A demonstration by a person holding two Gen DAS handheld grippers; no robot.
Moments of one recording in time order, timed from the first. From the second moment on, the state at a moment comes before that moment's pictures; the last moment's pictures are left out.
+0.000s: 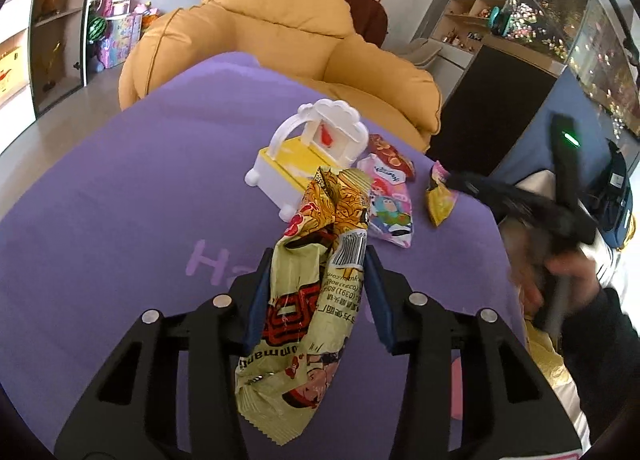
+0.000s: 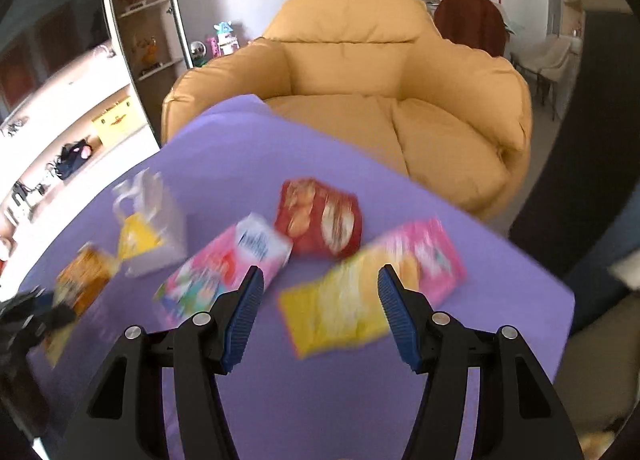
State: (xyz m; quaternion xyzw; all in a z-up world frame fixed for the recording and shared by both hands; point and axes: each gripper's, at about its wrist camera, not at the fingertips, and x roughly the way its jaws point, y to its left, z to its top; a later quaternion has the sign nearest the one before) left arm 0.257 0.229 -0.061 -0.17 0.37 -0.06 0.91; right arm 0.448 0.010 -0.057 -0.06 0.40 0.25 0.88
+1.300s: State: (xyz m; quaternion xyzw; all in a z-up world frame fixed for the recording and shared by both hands) left arm 0.219 0.190 -0.052 -0.15 0.37 -0.04 0.91; right arm 0.313 -0.020 -0.065 -0.07 0.41 0.30 0.86
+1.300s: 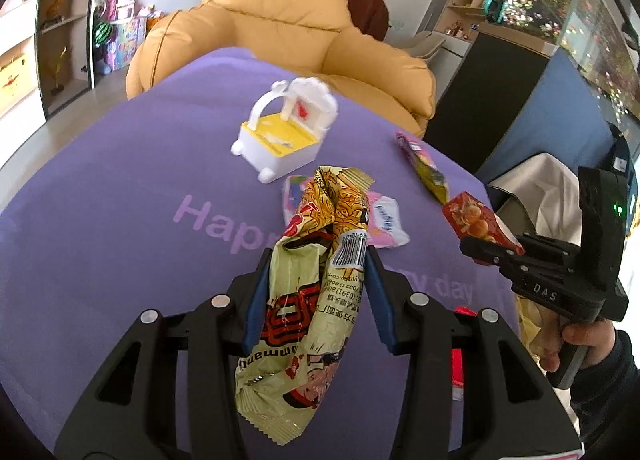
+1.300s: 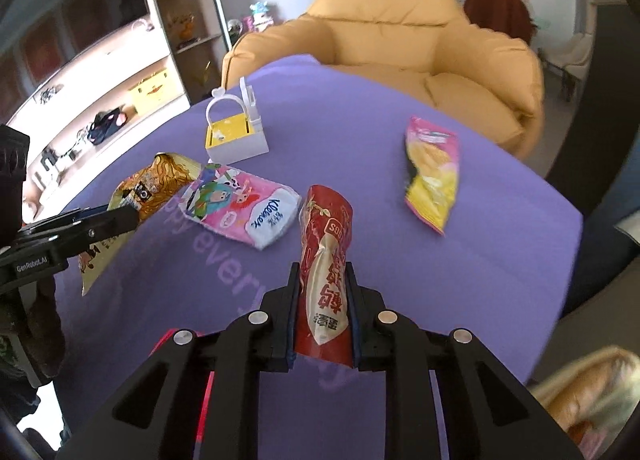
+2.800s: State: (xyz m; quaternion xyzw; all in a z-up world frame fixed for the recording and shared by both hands) left arm 0.191 -0.049 0.031 -0.02 0.32 -0.20 0.92; right arm 0.195 -0.233 0.014 -0.01 0.30 0.16 0.94
